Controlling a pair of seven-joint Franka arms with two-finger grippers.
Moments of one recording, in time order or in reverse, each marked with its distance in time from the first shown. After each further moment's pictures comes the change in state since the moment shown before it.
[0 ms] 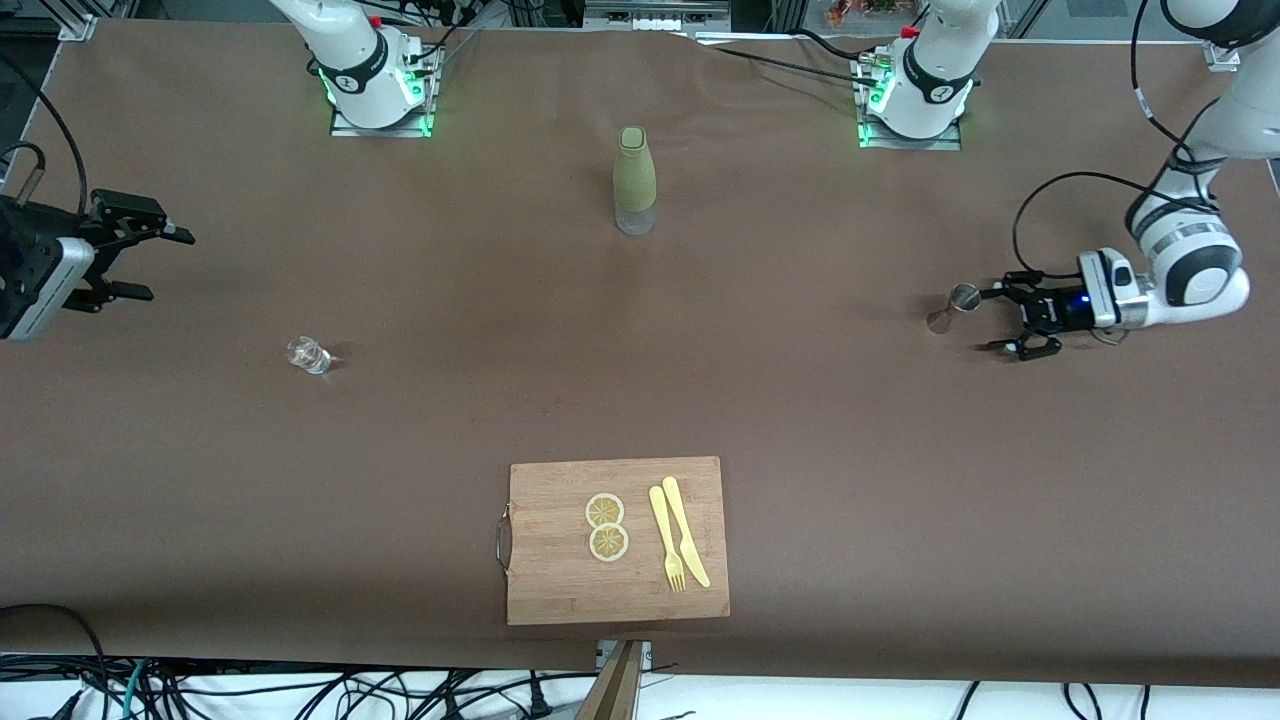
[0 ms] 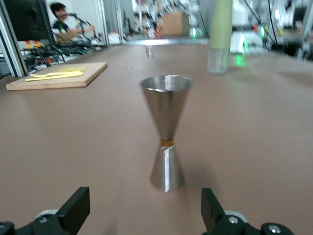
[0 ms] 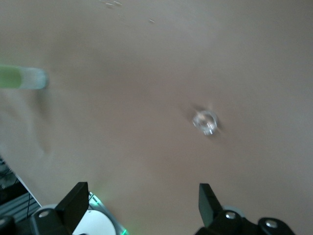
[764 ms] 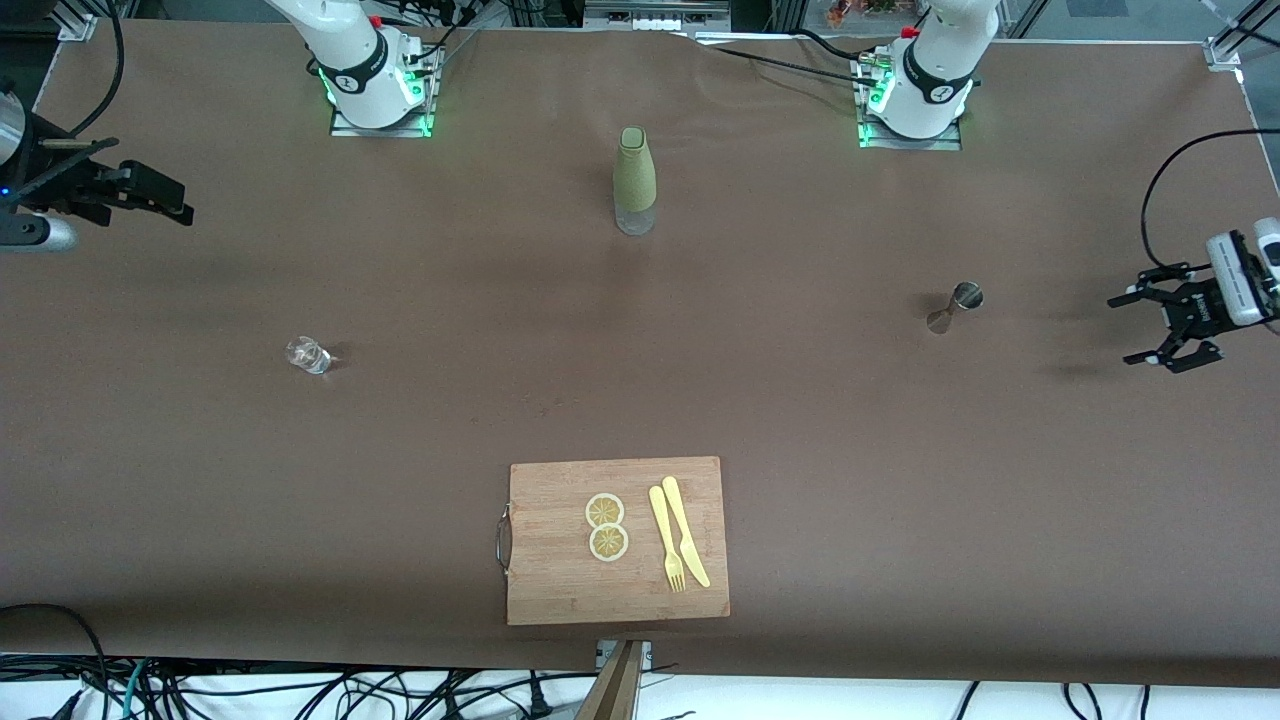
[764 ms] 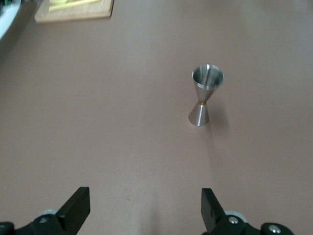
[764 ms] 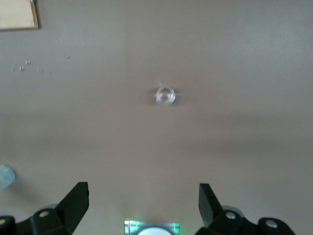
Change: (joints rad) left arm -0.048 -0.385 0.006 0.045 0.325 0.171 -0.446; right arm 0.158 -0.170 -0.017 -0.068 -0.184 0.072 0.757
